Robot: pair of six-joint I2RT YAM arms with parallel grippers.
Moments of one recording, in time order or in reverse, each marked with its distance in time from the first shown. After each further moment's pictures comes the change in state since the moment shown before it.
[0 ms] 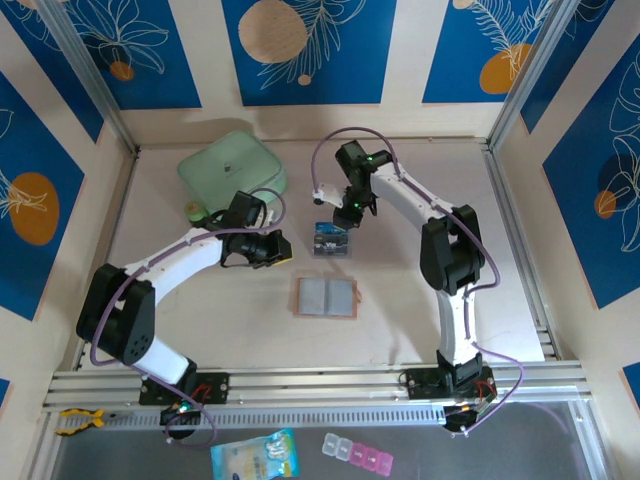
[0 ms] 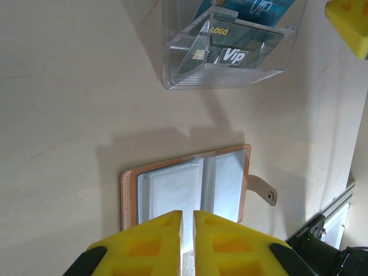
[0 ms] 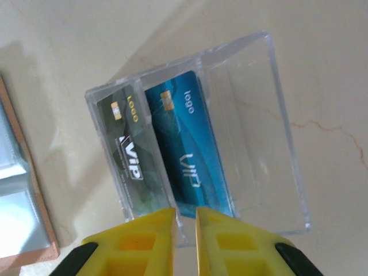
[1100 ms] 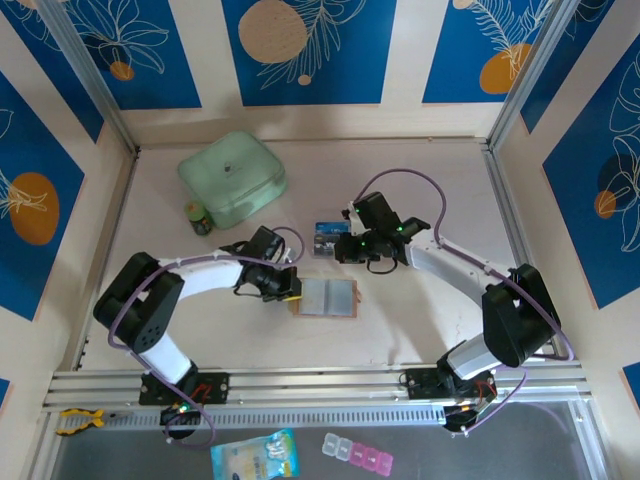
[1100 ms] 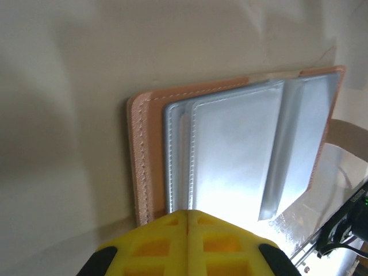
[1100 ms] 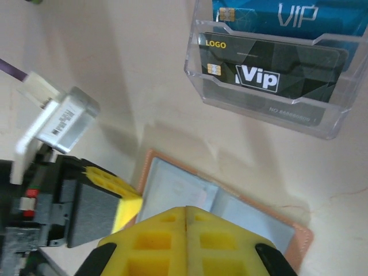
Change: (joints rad) left arm -0.152 0.101 -0.223 0.207 0.024 -0.030; right arm 0.114 -0.582 -0.791 0.582 -0.082 1.287
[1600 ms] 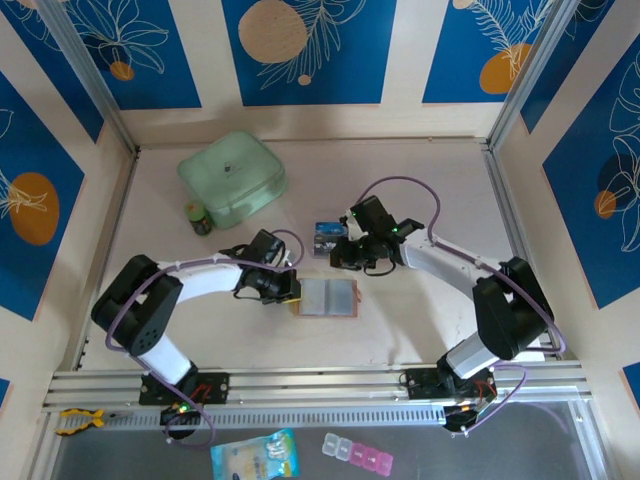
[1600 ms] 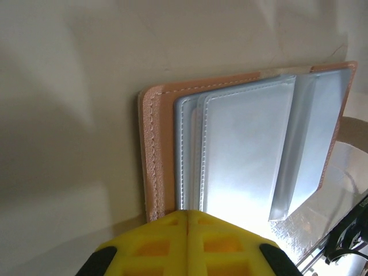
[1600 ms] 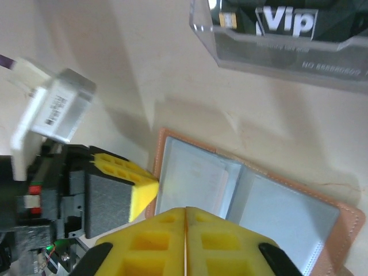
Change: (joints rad) left arm -0.013 -0.024 -0.022 0.018 -0.037 -0.018; right arm 0.014 0.063 -0.013 -0.001 -0.105 0.080
